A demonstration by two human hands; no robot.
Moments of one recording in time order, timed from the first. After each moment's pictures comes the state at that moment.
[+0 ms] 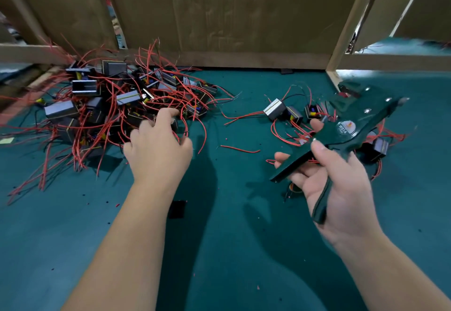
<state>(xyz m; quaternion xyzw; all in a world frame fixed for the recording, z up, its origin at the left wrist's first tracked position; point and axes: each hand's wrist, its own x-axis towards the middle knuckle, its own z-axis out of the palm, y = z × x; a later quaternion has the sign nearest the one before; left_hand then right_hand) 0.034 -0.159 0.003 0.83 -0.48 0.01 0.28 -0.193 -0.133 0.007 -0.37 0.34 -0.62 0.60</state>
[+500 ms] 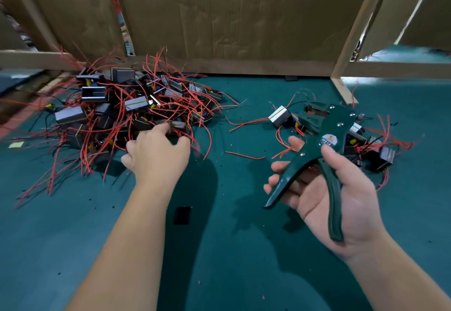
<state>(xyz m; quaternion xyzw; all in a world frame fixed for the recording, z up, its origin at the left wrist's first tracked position) 0.047 -0.168 -0.002 0.86 -0.40 -0.05 0.30 -0.190 -0.131 0.019 -0.33 0.29 -0.51 0.74</state>
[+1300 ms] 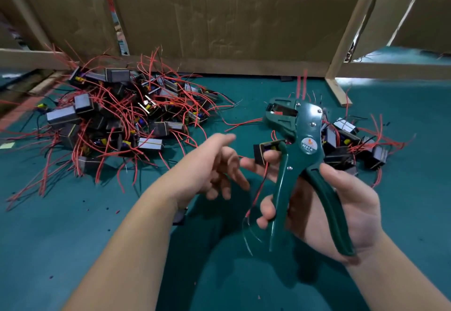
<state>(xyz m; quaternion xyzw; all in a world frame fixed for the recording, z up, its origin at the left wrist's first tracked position) 0.001 -0.146 0.027 0.52 -0.50 -0.60 0.33 -0.200 -0.127 0.021 -0.33 0.08 -0.33 0.88</state>
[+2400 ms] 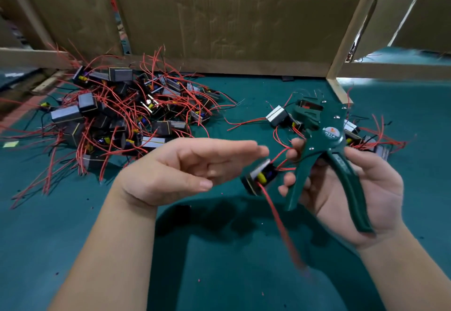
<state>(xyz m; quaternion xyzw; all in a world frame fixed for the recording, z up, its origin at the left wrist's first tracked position) 0.043 -0.133 0.021 0.10 -0.62 -0.68 0.38 -0.215 -0.139 0.030 -0.33 0.19 -0.44 0.82</state>
